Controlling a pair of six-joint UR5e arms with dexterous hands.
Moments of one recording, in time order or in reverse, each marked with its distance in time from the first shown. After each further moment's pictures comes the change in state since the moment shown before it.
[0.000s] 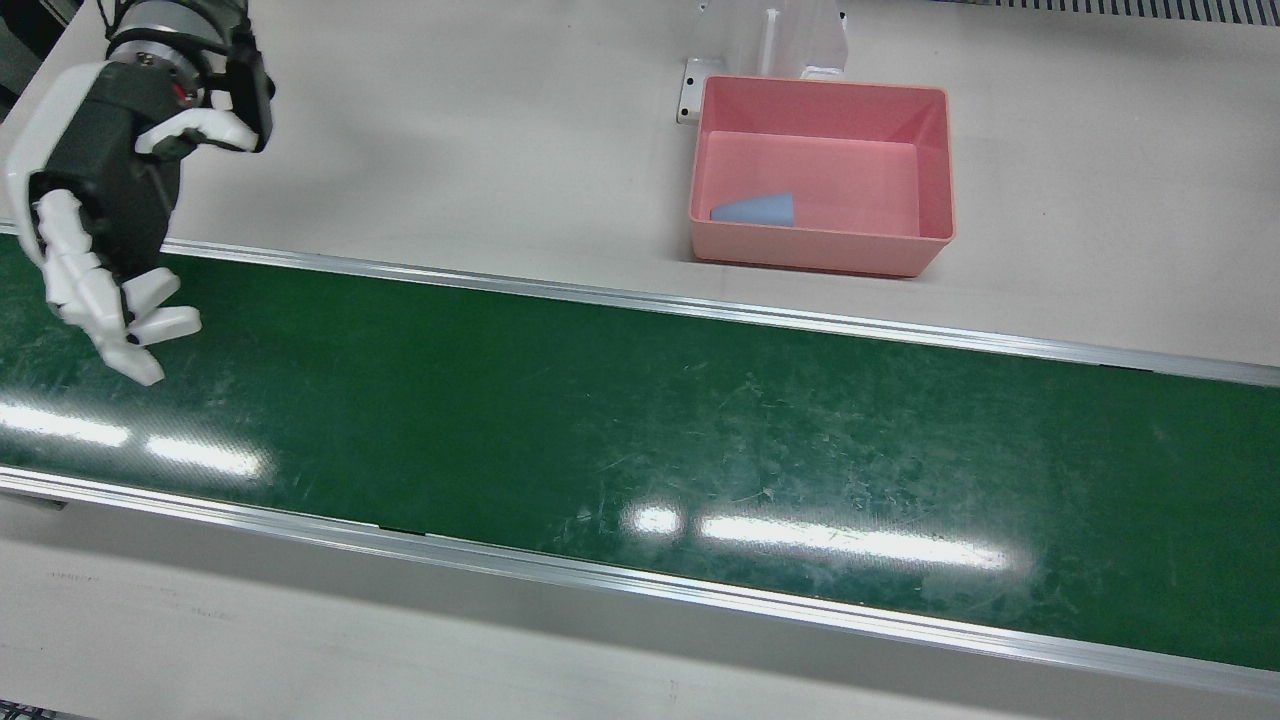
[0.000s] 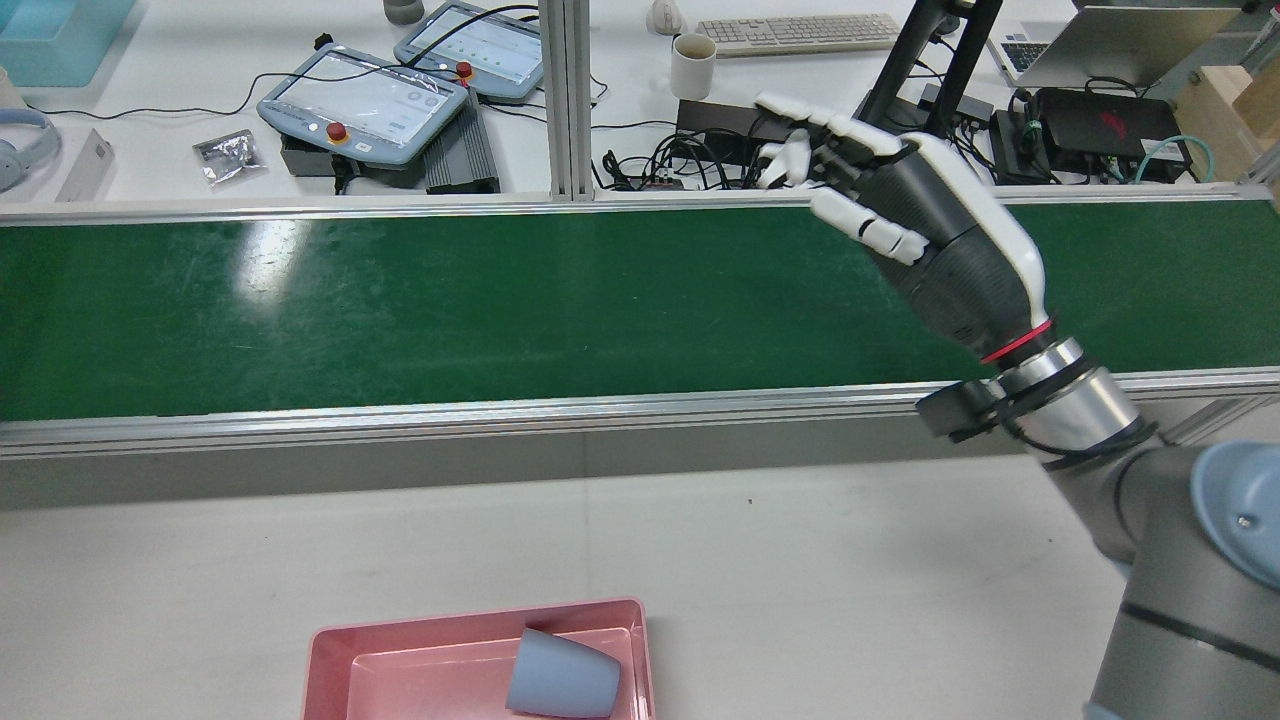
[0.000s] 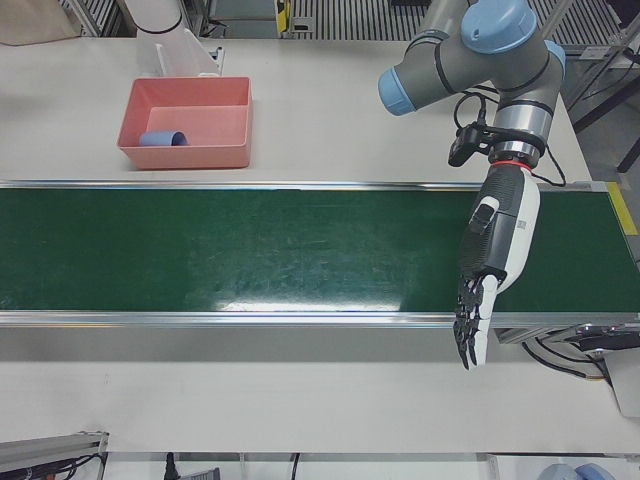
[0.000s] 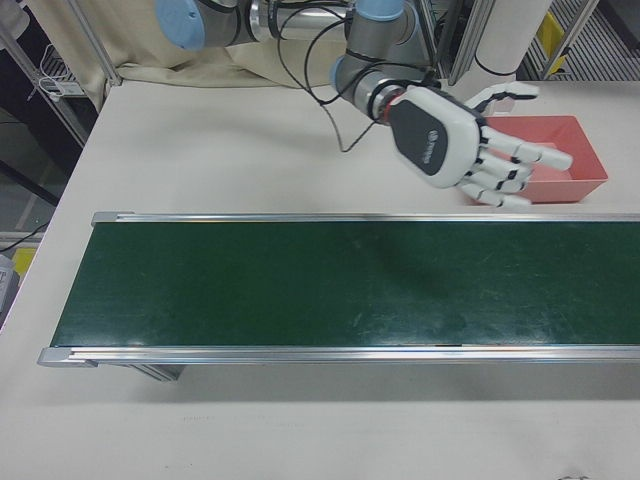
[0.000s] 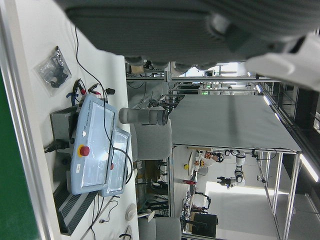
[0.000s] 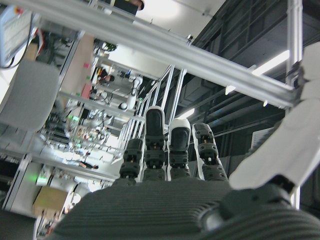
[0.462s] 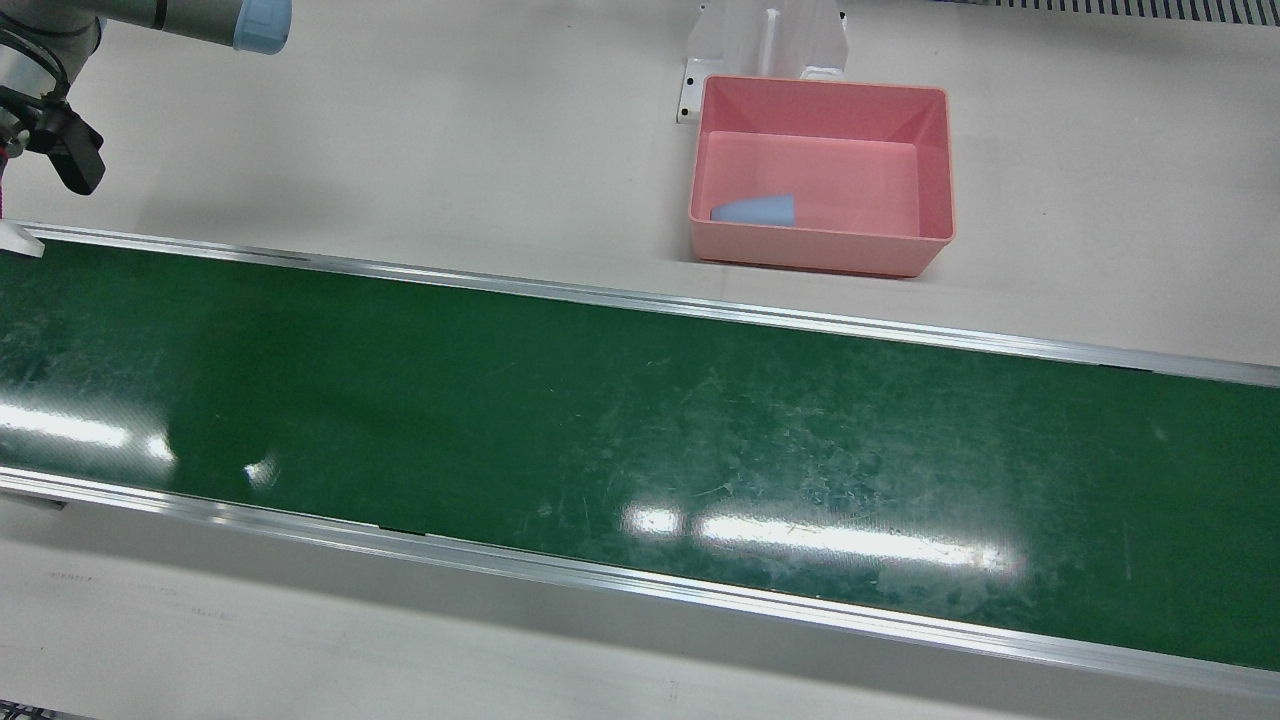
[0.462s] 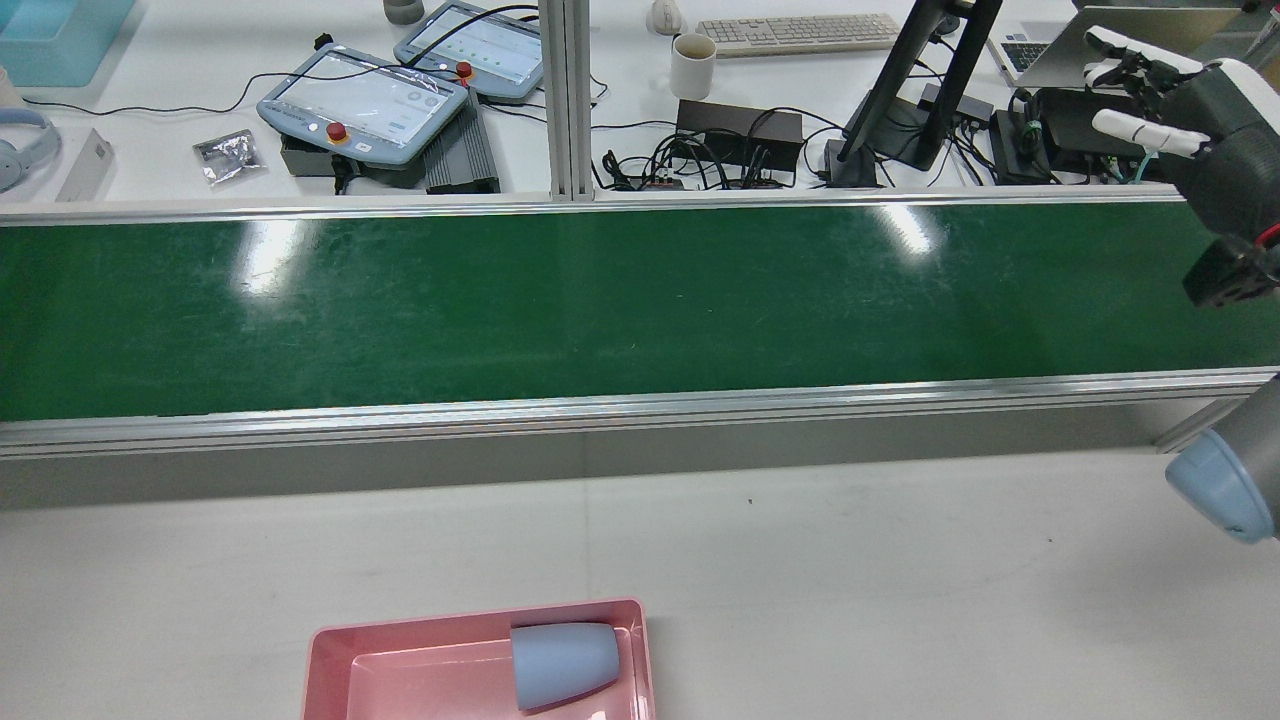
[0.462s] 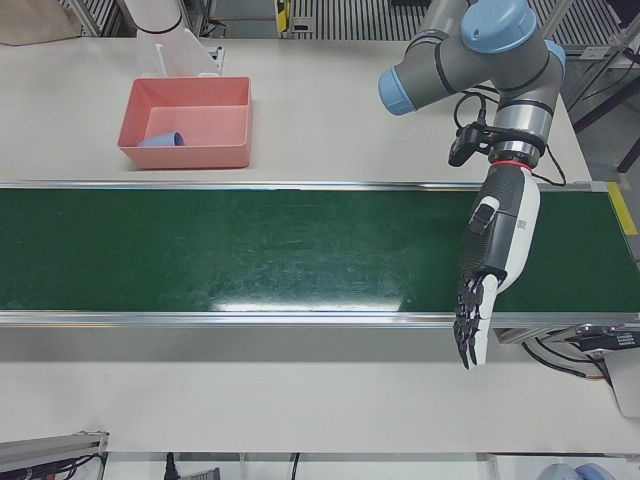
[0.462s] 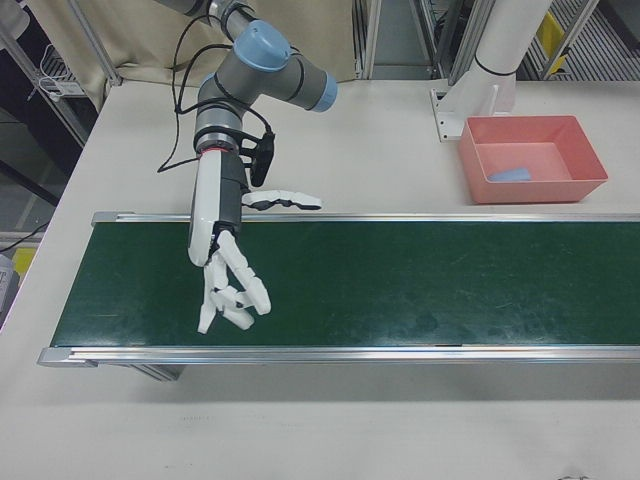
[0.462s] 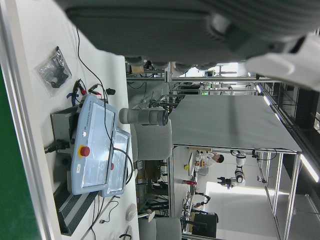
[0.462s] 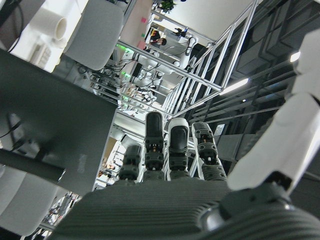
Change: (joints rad) left arm 0.000 0.001 0.000 0.000 0.000 0.000; right arm 0.188 -0.067 -0.209 0.000 -0.138 0.113
